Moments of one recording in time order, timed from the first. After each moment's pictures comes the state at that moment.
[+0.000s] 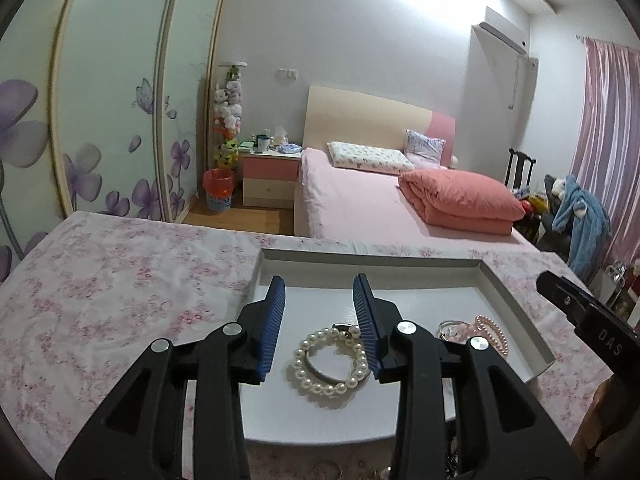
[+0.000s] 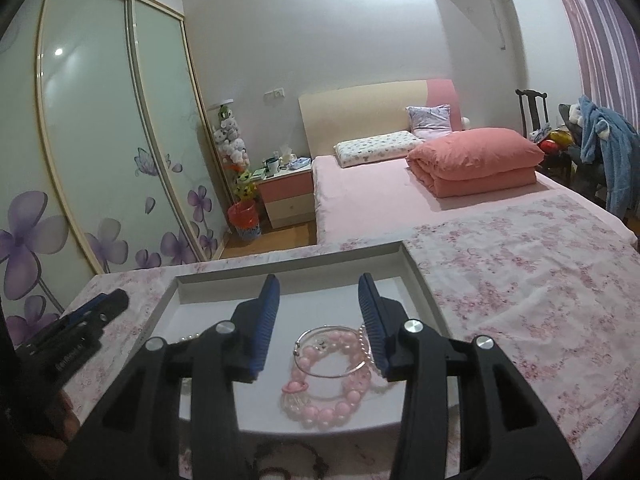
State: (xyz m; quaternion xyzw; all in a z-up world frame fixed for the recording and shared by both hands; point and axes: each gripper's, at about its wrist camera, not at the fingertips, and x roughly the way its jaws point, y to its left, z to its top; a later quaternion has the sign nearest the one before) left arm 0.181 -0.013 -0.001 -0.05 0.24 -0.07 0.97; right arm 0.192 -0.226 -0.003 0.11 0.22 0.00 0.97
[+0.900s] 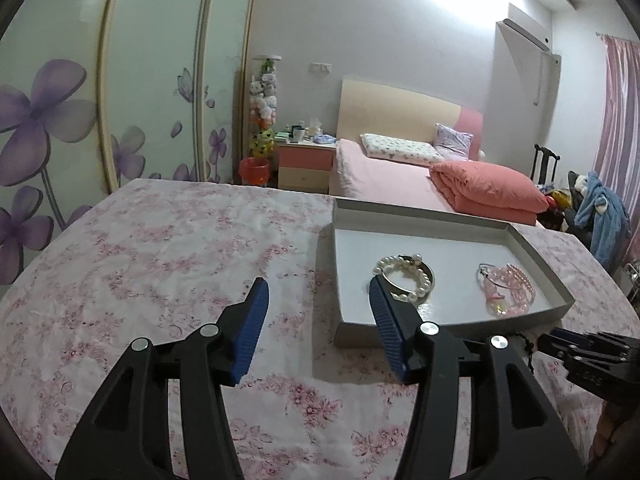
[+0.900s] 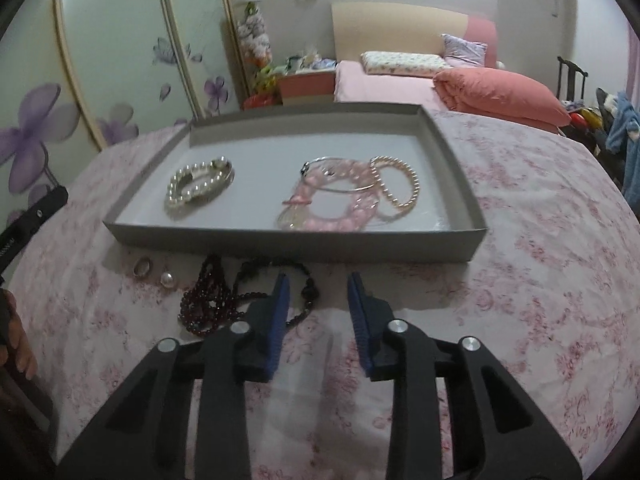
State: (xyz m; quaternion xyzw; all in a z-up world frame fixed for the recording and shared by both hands) left arm 0.112 0.041 -0.029 -0.04 0.26 -0.02 0.97; right arm 0.157 -0.197 -0.075 0.03 0.41 0.05 0.91
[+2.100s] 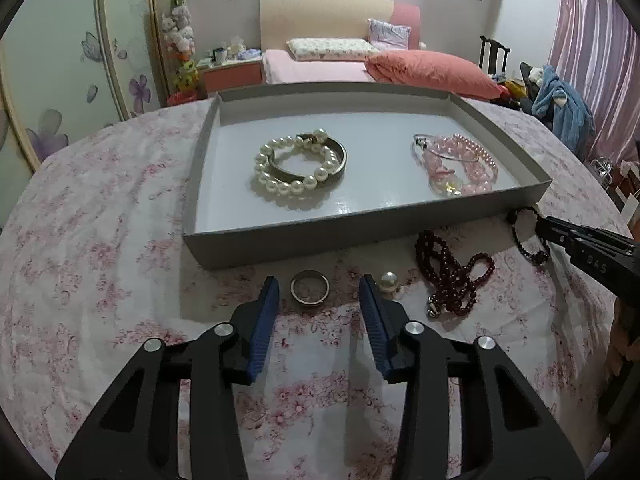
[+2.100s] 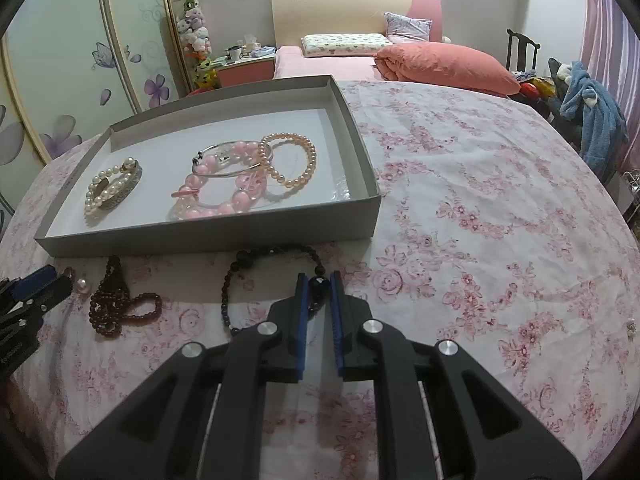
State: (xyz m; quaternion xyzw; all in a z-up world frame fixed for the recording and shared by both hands) left arm 0.137 -0.032 -0.079 0.05 0.42 -0.14 0.90; right arm 0.157 -0.251 -0.089 0.05 0.42 -0.05 0.90
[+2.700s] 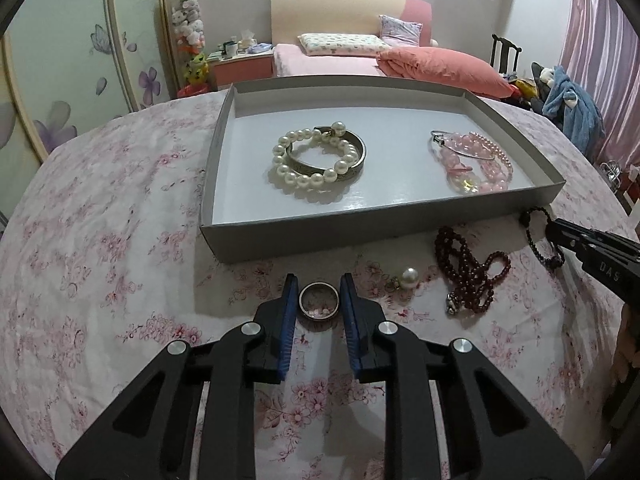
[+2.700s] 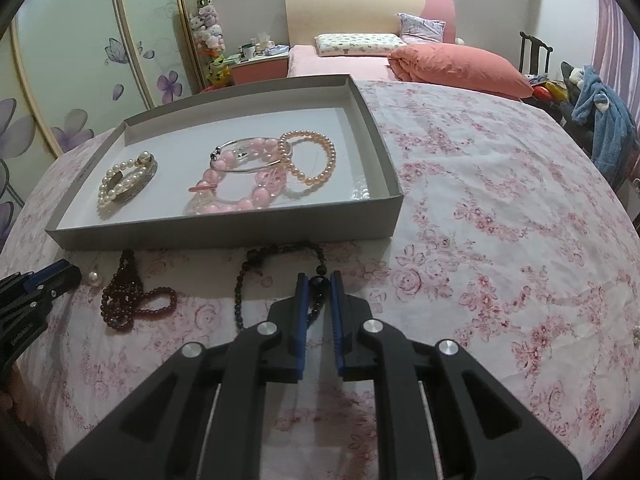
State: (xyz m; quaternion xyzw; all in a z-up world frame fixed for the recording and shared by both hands) left arm 0.137 -0.024 -0.080 0.05 0.42 -0.11 0.90; right arm 0.158 -0.244 -0.090 0.05 0.42 -0.02 0.90
